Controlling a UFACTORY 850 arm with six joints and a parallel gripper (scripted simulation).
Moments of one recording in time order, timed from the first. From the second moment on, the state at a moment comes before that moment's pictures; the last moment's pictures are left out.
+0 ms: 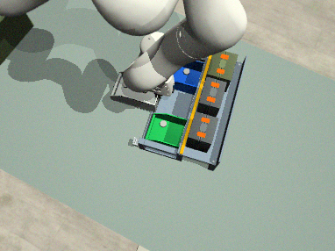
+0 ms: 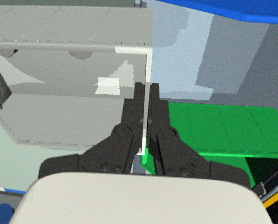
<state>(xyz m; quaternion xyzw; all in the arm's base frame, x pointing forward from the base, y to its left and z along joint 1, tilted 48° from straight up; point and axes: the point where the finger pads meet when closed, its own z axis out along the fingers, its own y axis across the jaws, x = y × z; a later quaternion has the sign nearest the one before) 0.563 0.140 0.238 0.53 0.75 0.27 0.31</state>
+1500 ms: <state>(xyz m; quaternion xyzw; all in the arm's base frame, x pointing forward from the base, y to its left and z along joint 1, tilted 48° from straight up) 0.560 0.140 0.241 0.53 0.75 0.27 0.31</state>
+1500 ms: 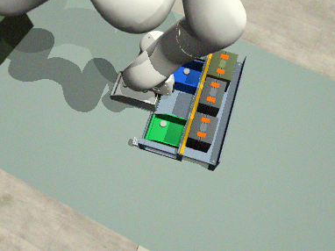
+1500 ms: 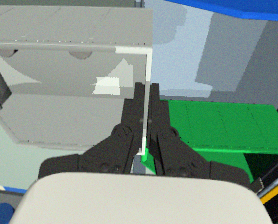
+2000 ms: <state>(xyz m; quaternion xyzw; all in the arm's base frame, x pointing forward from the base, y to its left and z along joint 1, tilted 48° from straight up) 0.553 0.137 0.234 0.53 0.75 0.26 0.31</state>
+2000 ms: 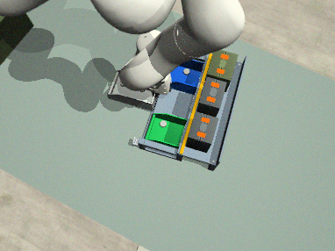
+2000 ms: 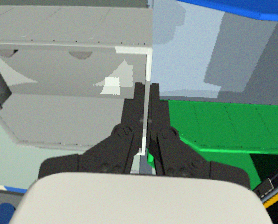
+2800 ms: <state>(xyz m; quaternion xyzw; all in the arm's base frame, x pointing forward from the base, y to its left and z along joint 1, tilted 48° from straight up) 0.544 0.133 0.224 0.53 0.75 0.27 0.31</state>
